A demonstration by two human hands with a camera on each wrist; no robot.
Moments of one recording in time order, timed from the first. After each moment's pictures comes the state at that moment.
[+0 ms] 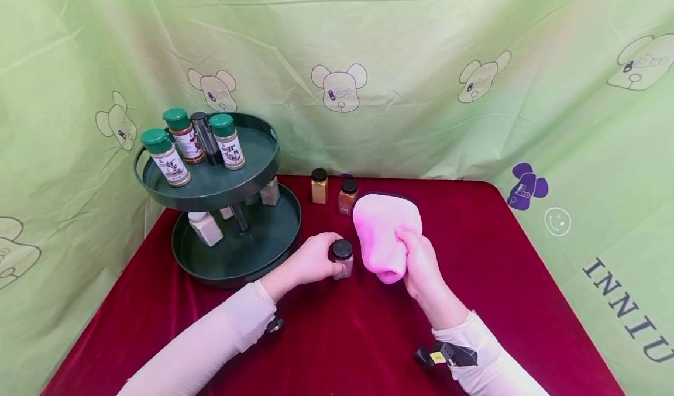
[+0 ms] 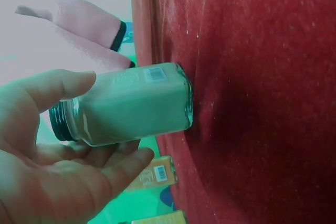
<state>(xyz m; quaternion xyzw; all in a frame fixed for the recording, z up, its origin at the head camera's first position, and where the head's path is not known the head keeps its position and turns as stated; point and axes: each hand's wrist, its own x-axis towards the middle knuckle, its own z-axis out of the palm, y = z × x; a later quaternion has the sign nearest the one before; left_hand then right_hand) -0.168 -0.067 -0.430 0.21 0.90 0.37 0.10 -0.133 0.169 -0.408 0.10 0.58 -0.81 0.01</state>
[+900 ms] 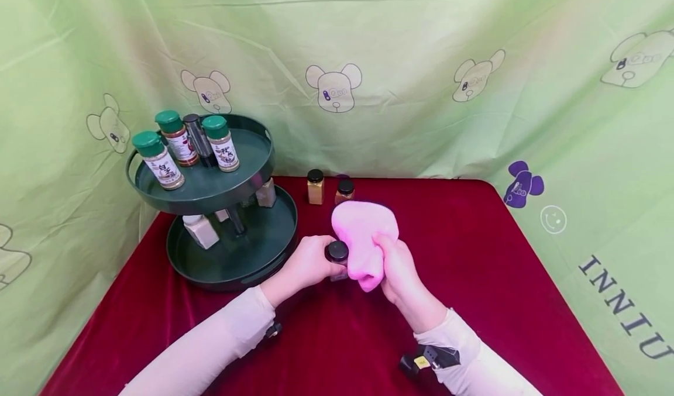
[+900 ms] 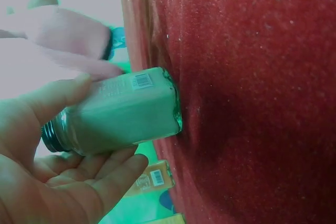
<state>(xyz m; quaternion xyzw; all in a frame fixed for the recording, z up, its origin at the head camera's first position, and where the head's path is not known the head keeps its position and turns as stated) -0.163 -0.061 -0.436 0.18 0.90 0.39 0.06 -0.128 0.132 -0.414 0.11 0.59 -0.80 0.04</state>
